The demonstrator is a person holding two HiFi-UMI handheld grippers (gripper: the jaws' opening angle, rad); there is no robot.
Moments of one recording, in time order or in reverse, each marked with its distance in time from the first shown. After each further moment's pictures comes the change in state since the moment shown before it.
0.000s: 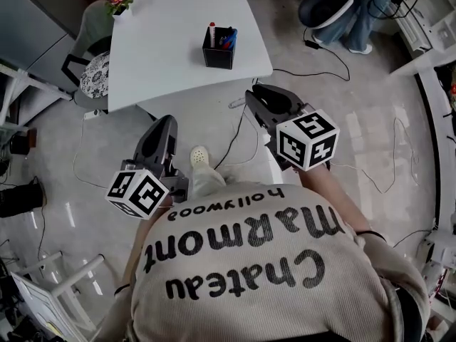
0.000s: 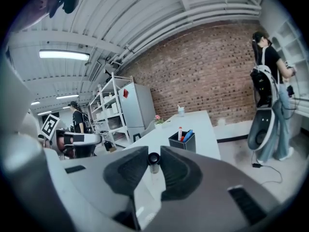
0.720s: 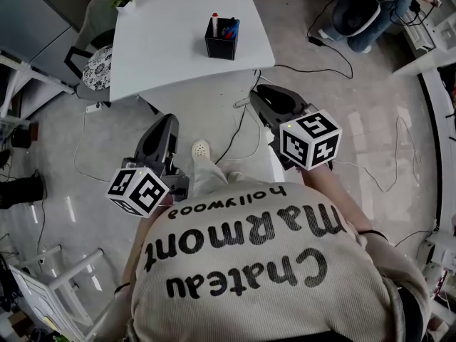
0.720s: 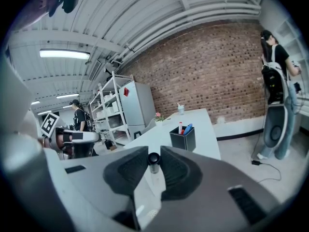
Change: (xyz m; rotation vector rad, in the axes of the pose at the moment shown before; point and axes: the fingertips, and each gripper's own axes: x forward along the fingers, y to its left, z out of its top) left arm -0.019 -0.002 -0.016 -0.002 0.005 0.007; right arm -0.013 0.007 -0.022 0.004 0.015 0.000
